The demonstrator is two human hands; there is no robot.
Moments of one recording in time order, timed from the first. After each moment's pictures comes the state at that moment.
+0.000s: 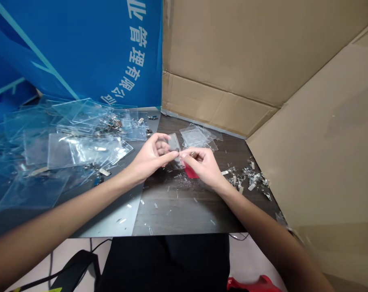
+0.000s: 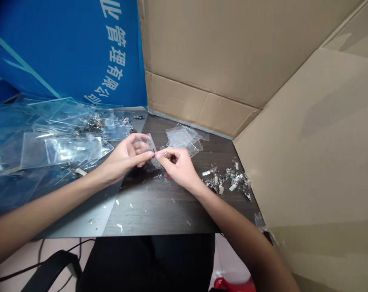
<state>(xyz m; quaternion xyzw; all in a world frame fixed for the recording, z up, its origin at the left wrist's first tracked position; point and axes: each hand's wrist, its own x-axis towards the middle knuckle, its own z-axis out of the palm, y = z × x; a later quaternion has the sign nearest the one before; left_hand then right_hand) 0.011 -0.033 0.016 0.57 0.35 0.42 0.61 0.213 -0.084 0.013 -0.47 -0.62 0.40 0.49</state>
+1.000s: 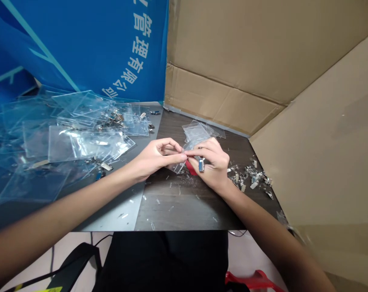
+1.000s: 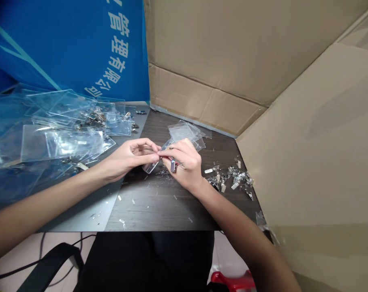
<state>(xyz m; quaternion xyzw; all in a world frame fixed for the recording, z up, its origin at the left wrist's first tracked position) 0.008 -0.039 0.023 0.58 0.34 0.33 0.66 0.220 -0.085 0.005 -0.35 -0.76 -0.07 0.54</state>
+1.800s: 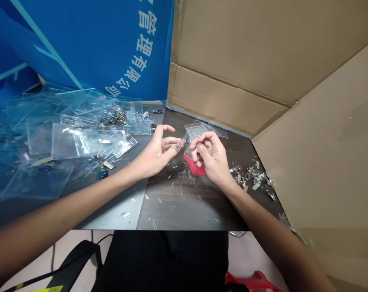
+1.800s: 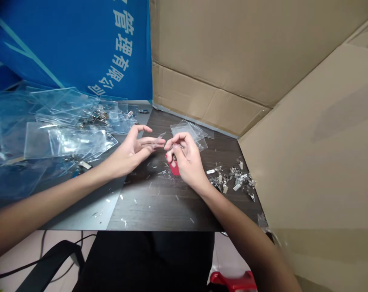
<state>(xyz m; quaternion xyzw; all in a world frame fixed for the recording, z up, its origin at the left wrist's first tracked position) 0.006 -0.032 0.008 0.64 0.30 0.39 0.59 0.208 -0.082 0.005 -0.38 -0.56 0.43 0.60</state>
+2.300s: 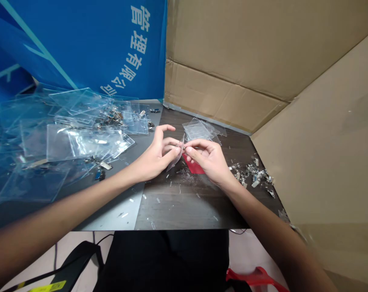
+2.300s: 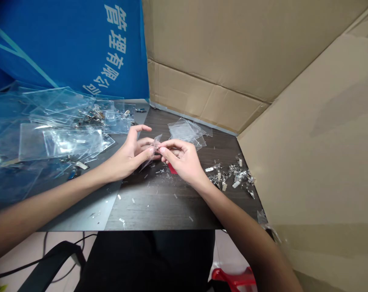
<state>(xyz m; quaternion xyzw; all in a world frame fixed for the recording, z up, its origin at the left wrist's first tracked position) 0.008 -0.039 0.005 0.65 0.28 0.36 0.61 0.215 -0.084 0.012 -0.42 -0.57 0.47 0.53</state>
